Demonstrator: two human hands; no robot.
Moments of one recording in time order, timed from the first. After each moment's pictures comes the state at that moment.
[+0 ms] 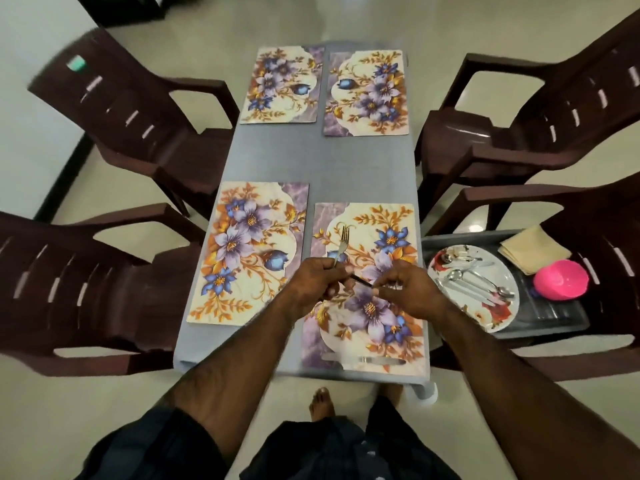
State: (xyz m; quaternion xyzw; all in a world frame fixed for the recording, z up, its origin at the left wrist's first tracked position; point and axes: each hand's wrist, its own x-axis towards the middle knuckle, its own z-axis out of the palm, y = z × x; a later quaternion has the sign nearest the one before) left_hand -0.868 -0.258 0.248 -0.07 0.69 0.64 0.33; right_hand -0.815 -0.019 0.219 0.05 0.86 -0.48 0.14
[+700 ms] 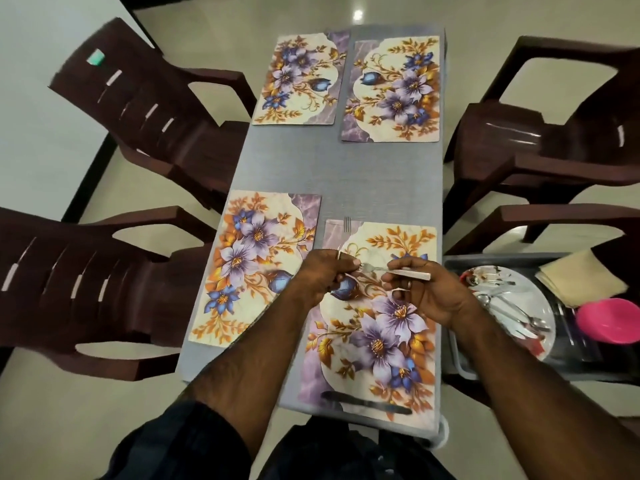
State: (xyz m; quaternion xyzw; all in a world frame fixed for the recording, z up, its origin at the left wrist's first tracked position) left_hand -0.967 -0.224 0.224 -0.22 0.67 0.64 0.31; right_hand -0.912 0.015 0.208 0.17 0.39 -0.86 0.29
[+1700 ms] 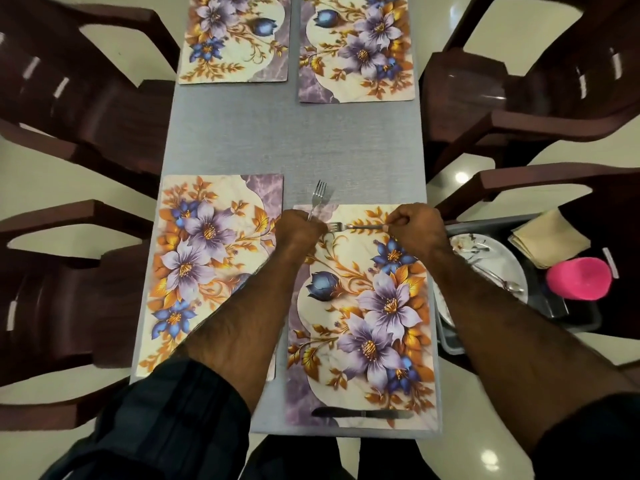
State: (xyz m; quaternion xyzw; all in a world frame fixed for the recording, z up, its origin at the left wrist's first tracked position) left_hand -1.068 -0.213 0.138 -0.20 0.86 0.42 0.23; right_hand -1.010 0.029 0.137 0.21 0.90 -0.36 0.10
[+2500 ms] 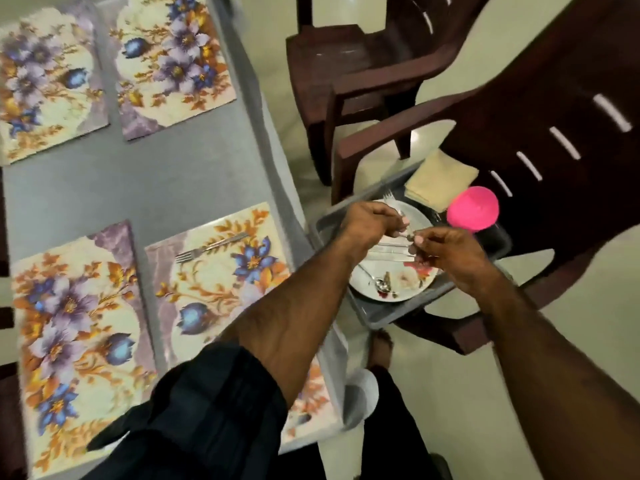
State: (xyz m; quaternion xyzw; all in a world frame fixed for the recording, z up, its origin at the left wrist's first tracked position) left_hand -0.930 0.156 0.124 0.03 0.73 0.52 0.45; right_hand -0.783 0.289 0.097 0.38 0.56 -0.73 0.06
